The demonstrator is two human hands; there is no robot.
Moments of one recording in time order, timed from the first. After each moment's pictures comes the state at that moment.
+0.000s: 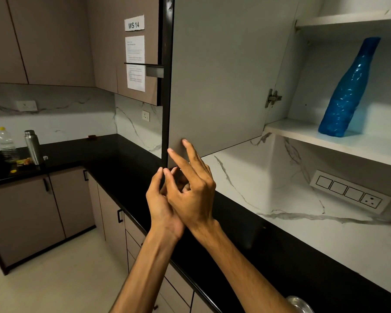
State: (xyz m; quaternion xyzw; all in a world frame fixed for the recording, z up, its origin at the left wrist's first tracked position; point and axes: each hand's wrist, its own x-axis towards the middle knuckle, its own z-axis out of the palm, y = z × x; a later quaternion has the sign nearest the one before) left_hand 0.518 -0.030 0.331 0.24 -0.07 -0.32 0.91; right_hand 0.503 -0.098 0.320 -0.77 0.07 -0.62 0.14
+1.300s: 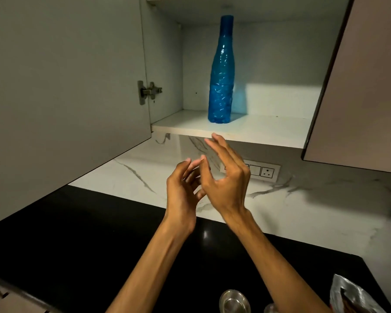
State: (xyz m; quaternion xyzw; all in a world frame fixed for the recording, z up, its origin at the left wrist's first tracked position) left_hand 0.363 -0.267 0.356 0.37 -0.31 -0.50 0.72; right_hand 0.282 -0.338 0.345 -0.68 0.26 -0.68 -0.01
